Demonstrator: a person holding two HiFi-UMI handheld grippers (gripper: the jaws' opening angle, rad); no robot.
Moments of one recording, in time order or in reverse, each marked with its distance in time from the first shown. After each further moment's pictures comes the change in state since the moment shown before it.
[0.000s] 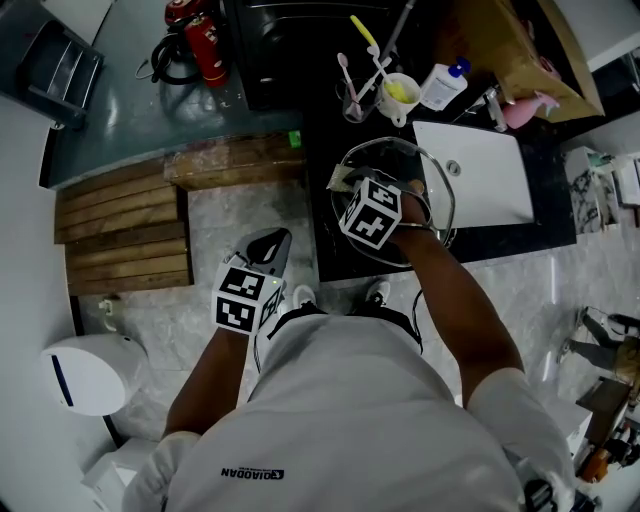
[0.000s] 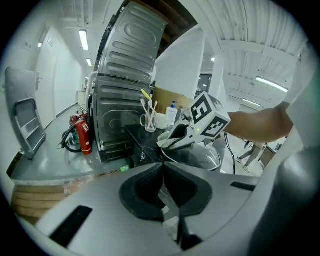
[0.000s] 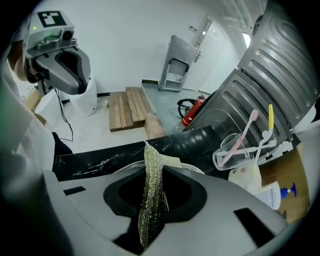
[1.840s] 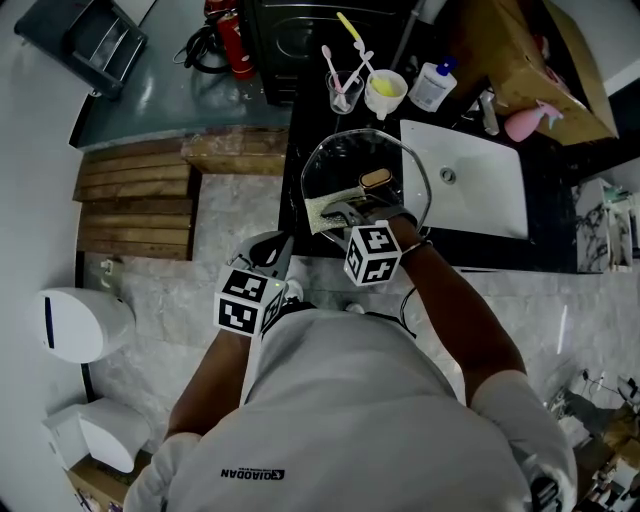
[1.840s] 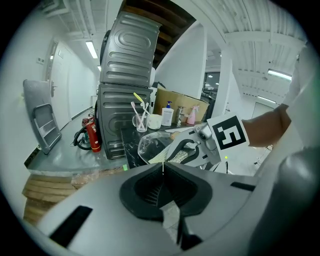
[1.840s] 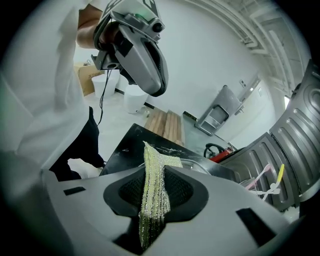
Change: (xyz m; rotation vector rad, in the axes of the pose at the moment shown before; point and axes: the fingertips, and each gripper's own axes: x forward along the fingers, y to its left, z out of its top) left arm 0.010 -0.129 -0.003 -0.035 -0.017 0.174; right arm -0.057 0.107 -0.070 -0.582 -0.339 0.113
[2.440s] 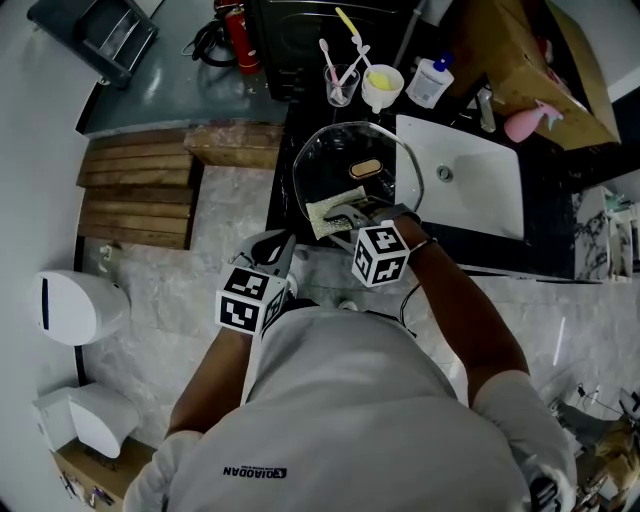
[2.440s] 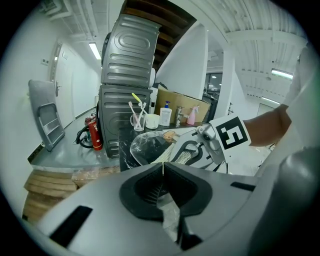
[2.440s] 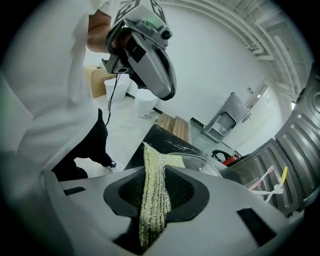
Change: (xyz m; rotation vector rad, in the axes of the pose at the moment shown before) left arm 0.001 -0.042 -0.005 -0.024 -0.010 0.040; right arm -0.028 0.039 -0.017 -0.073 -0.069 0.064
